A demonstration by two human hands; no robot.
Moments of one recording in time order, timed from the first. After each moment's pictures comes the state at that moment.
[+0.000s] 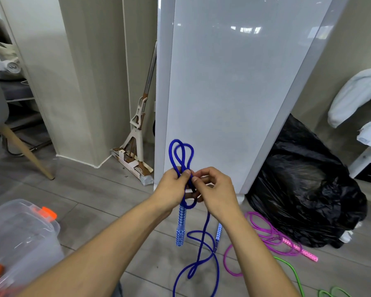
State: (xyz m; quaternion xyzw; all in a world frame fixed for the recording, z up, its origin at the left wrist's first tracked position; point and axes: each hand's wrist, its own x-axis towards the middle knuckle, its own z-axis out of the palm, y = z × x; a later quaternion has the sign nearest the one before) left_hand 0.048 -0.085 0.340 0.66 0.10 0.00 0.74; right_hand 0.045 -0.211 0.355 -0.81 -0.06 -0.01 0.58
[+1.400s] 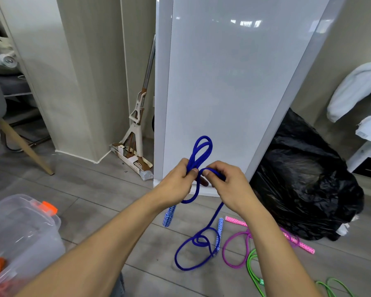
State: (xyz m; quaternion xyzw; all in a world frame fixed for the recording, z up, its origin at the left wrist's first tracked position) left_hand 0.036 -0.084 0.353 0.81 -0.03 -0.02 0.58; right_hand 0.054 -0.249 0.362 -0.87 -0.16 -0.03 0.46
